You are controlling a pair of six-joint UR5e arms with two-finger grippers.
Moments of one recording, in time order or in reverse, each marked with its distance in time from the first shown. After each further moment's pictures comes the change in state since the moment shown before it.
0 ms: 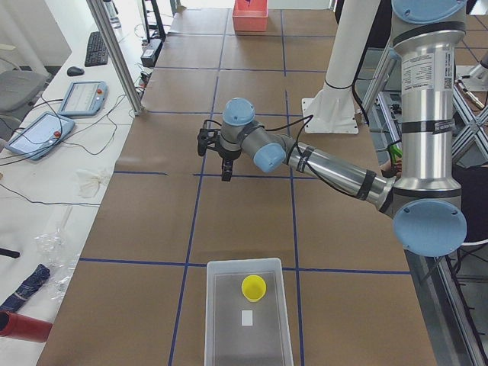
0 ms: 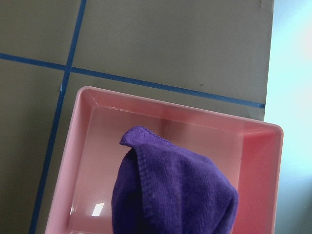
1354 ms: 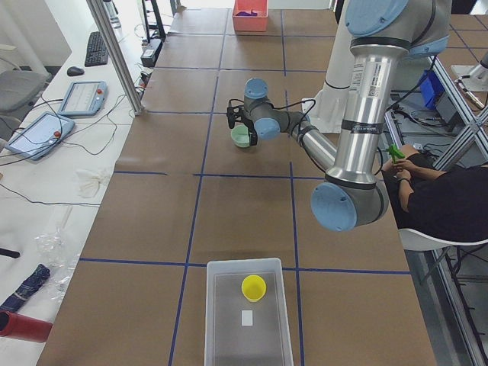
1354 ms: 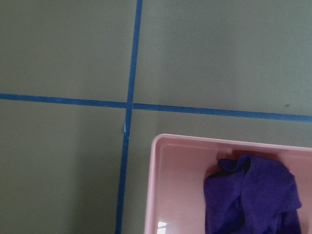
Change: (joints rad) left arm 0.490 -0.301 0.045 0.087 0.271 -0.484; right arm -0.224 0.038 -0.053 0.170 0.170 0.381
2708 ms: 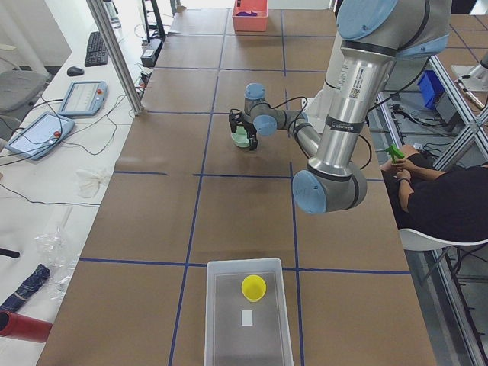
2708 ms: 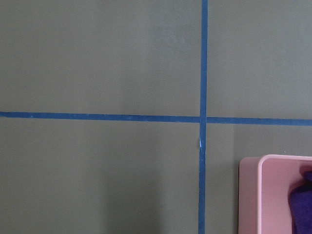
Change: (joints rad) left arm 0.101 -0.118 0.175 0.079 0.118 -0.054; right arm -0.137 0.011 0.124 0.006 -0.004 0.226
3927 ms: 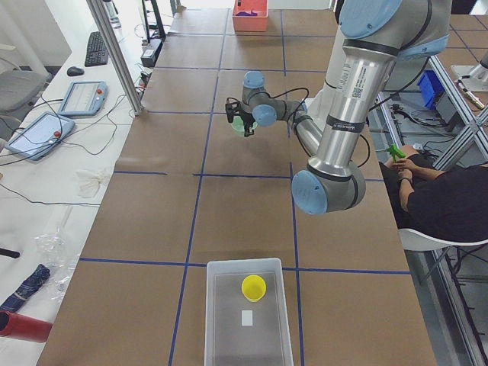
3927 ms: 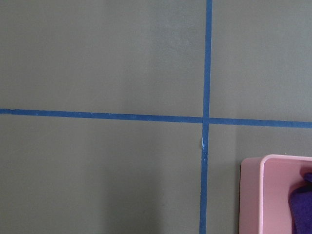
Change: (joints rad) left arm -0.087 -0.003 -0.155 0.119 -0.009 0.012; right arm -0.001 -0.014 0.025 0.002 -0.004 -0.012
